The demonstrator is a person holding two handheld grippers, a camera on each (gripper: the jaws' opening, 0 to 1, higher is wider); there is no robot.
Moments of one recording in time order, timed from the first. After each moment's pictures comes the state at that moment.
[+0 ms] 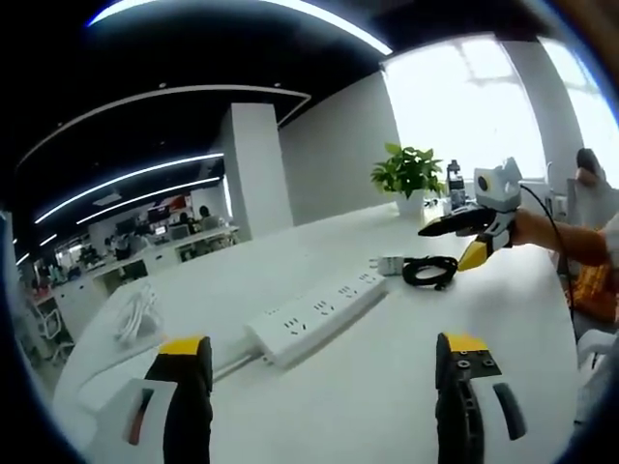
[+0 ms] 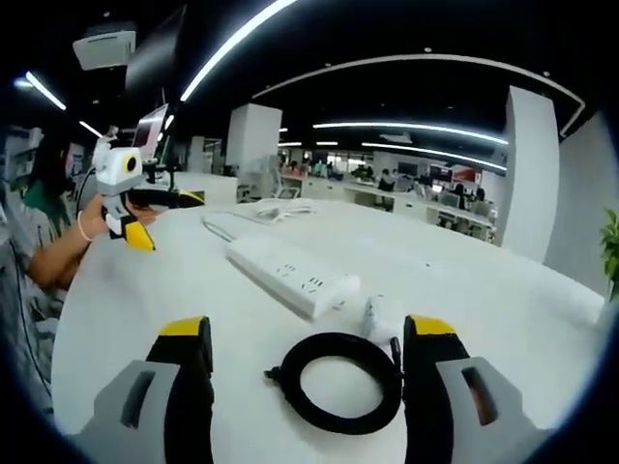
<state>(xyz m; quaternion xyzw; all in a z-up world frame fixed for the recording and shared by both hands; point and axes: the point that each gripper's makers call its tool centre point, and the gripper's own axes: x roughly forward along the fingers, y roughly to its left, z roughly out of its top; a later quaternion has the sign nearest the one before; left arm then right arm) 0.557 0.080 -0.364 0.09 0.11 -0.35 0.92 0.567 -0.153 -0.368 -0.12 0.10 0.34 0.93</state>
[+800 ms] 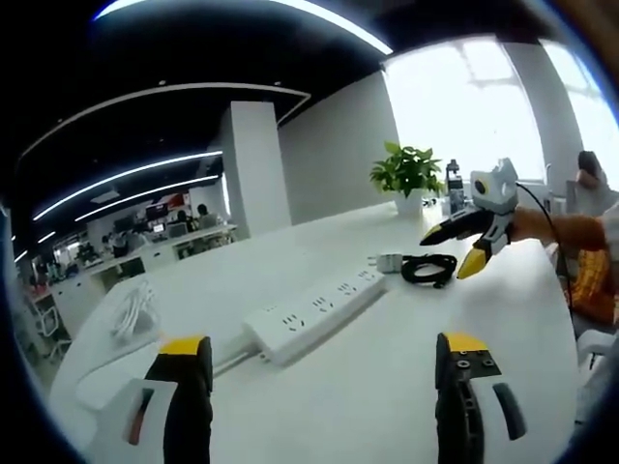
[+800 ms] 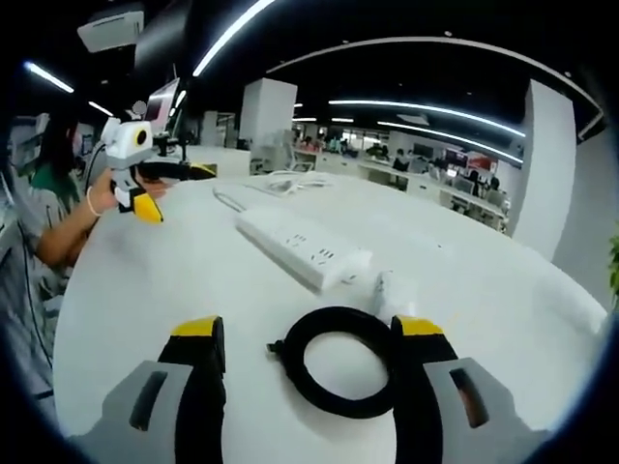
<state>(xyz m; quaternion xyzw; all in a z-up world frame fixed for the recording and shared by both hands) 0.558 0.080 -0.368 0.09 0.11 -0.36 0.92 0.559 -0.154 -0.391 -0.15 0.16 0.36 0.91</state>
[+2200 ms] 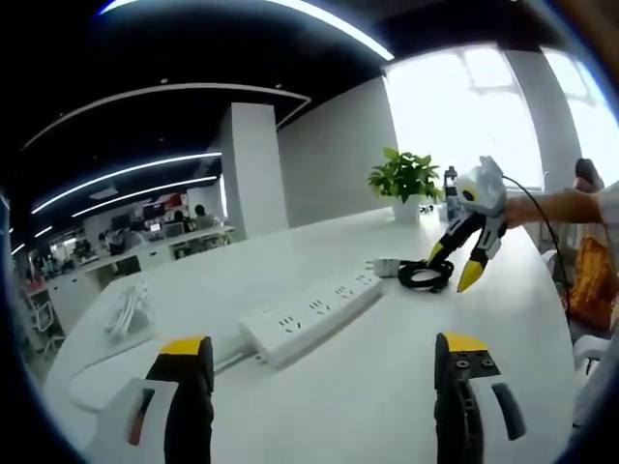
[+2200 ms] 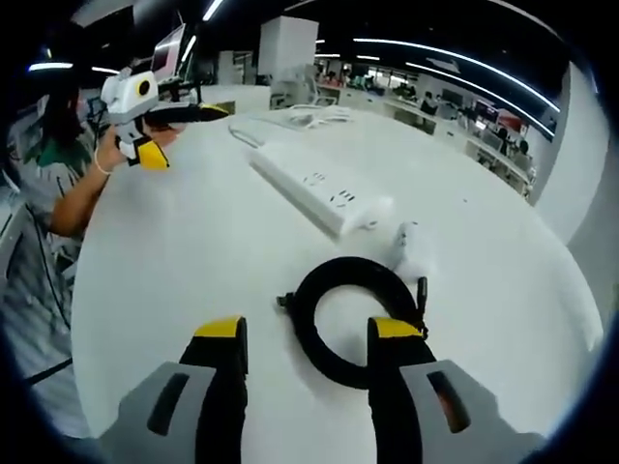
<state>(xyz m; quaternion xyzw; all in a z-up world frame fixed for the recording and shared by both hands) 0.559 0.080 -0.368 0.08 0.11 -0.37 0.92 0.547 -0.162 -0.417 -0.21 0.30 0.38 0.84</state>
